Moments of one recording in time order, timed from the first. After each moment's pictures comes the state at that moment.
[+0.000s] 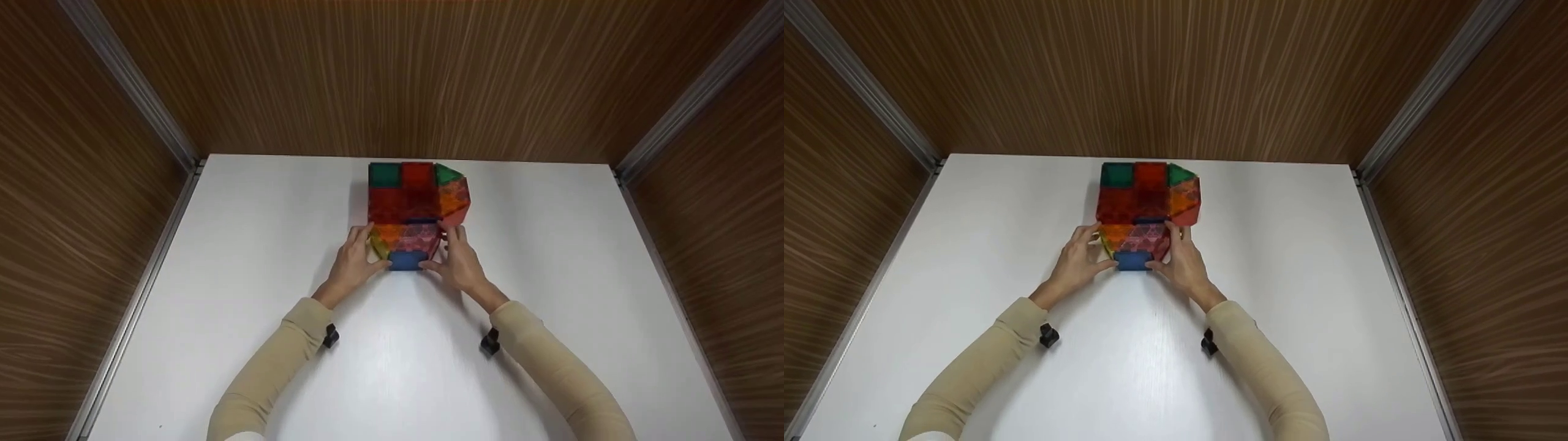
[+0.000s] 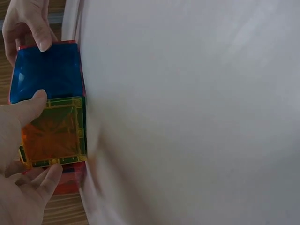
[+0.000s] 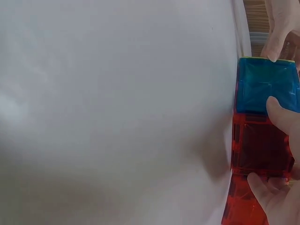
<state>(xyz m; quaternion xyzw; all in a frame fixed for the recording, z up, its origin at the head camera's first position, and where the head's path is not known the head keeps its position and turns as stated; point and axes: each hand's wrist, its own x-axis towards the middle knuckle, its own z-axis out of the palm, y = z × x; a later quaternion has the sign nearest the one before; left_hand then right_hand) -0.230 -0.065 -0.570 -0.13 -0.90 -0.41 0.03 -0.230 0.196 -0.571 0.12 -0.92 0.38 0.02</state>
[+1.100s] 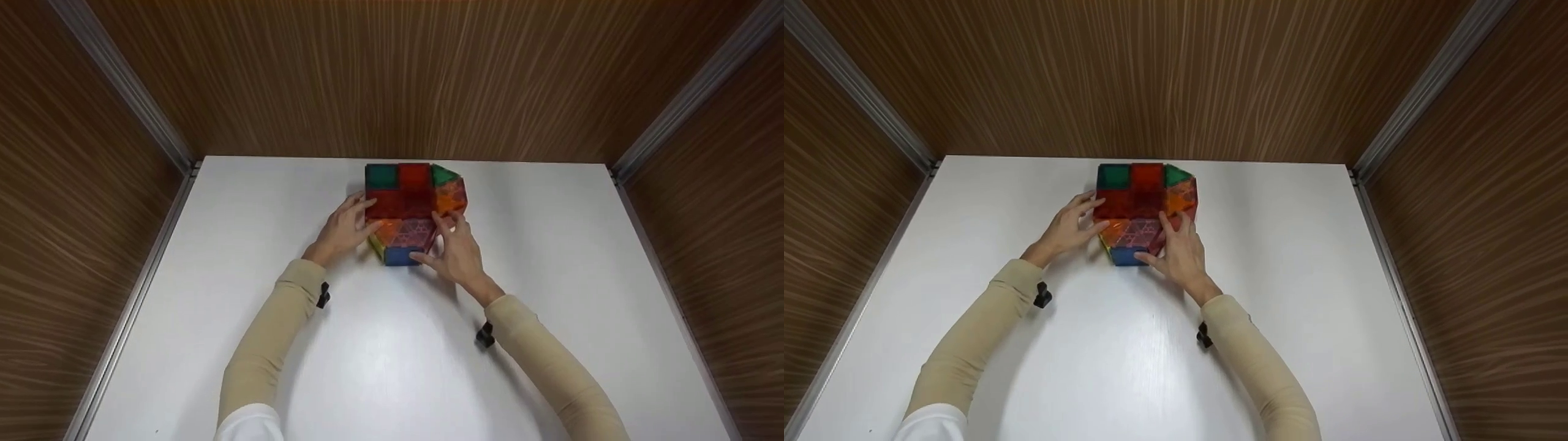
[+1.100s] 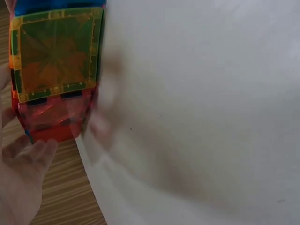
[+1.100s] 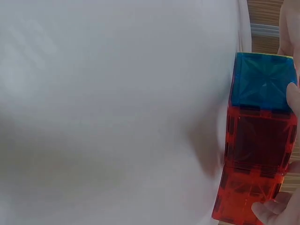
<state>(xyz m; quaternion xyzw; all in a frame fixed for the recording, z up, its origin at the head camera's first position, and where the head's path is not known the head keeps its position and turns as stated) -0.292 -0.096 -0.547 -0.17 -0.91 -0.37 -0.03 -0.239 0.190 -0.563 0.11 -0.96 0.26 0.07</state>
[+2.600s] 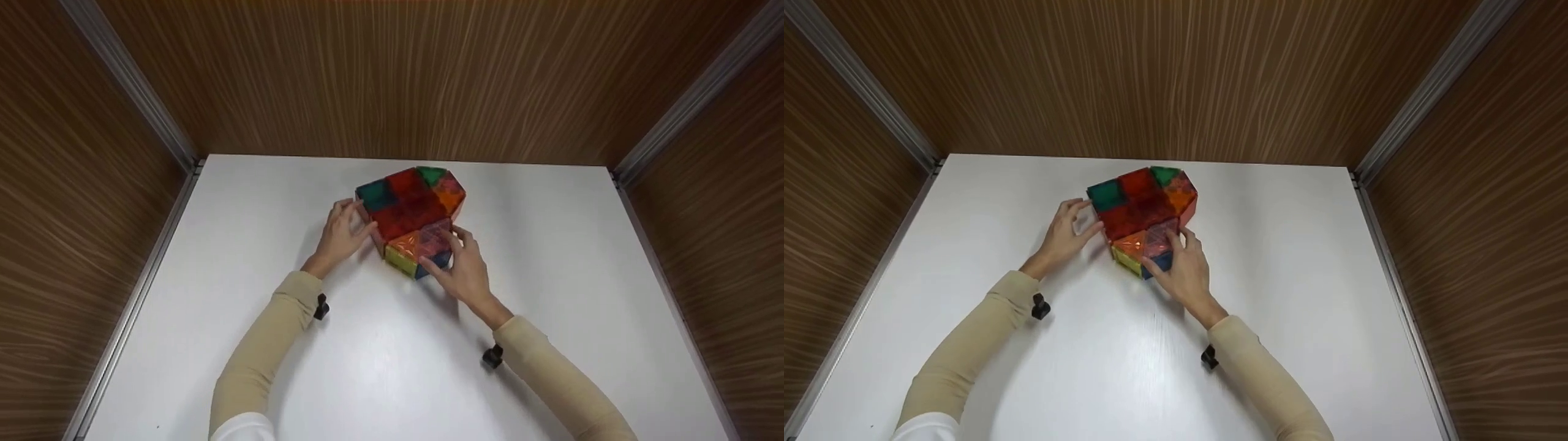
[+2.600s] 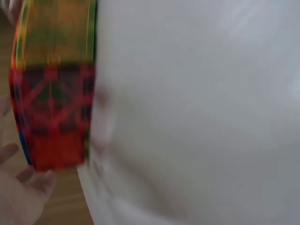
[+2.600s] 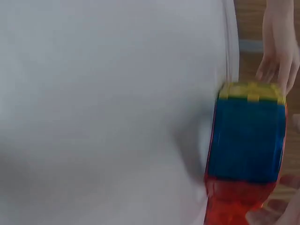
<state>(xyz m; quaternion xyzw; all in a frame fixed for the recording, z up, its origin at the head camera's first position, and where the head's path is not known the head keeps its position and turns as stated) -0.282 -0.089 -0.556 -0.12 -0.89 -0.43 0.04 -0.202 0.195 -0.557 0.10 -0.94 0.31 0.12</state>
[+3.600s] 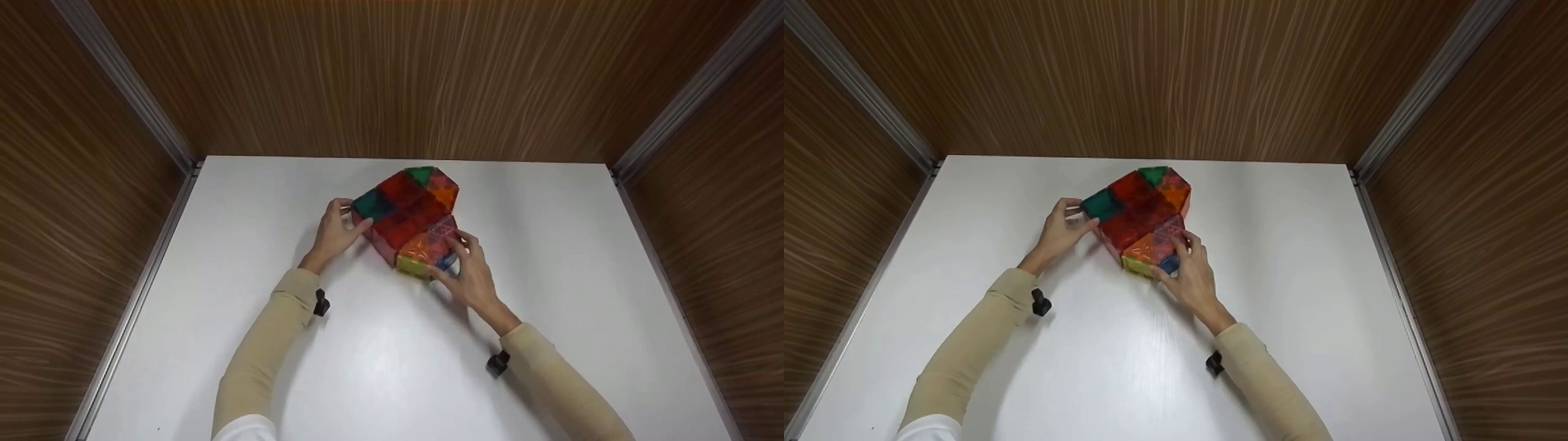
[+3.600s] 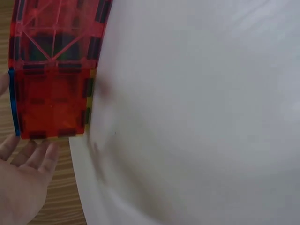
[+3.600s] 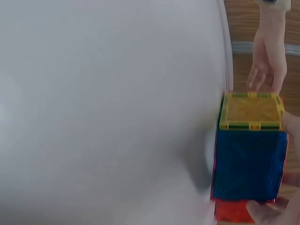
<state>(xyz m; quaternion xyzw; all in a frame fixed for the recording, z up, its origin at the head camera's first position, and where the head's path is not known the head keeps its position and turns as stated) -0.292 -0.101 -0.563 -0.08 -0.85 -0.52 0.02 -0.191 0.208 -0.567 0.12 -0.92 0.35 0.12</state>
